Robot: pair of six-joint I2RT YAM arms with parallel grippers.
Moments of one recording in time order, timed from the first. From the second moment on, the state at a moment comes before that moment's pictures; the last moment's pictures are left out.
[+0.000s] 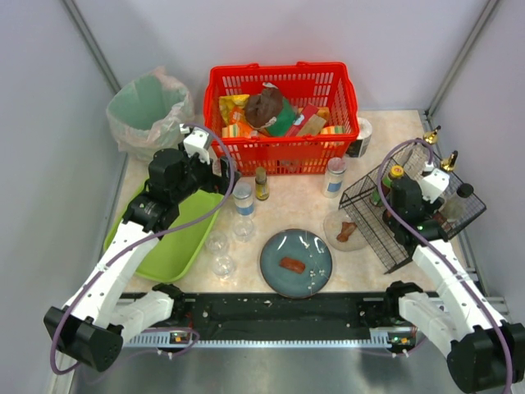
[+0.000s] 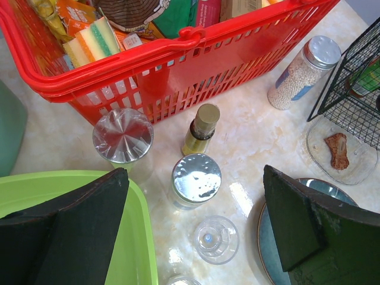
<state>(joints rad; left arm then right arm) -0.38 1.01 1.02 -0.32 0.18 -0.10 0.19 0.85 0.63 -0.41 0.71 0.53</state>
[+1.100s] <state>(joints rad) -0.38 1.01 1.03 -0.32 0.18 -0.10 0.18 0.76 1.06 -0.63 0.28 0.28</state>
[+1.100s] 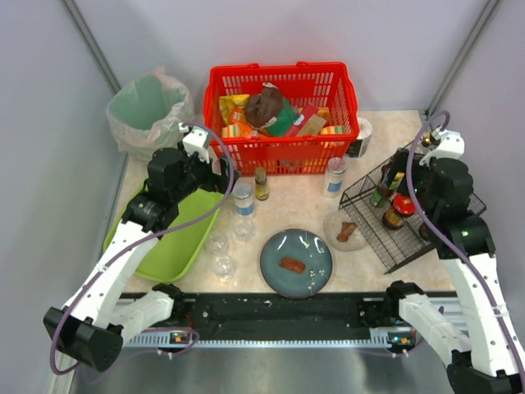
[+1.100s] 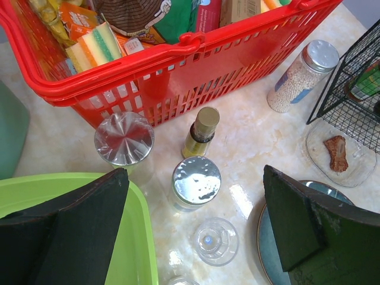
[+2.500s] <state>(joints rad) -0.38 0.93 1.03 -0.31 -0.06 -0.14 0.82 1.50 1.11 -0.02 0.19 0.13</state>
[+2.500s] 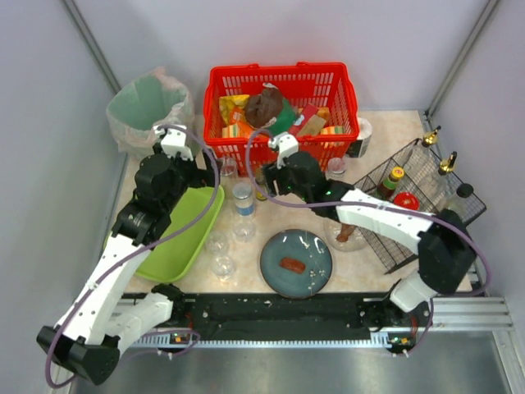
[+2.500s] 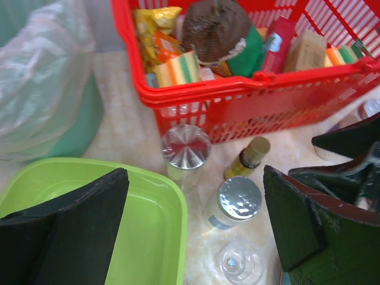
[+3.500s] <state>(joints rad) -0.38 0.91 1.01 -0.32 -0.23 -0.16 0.86 1.88 1.39 0.01 0.37 0.19</state>
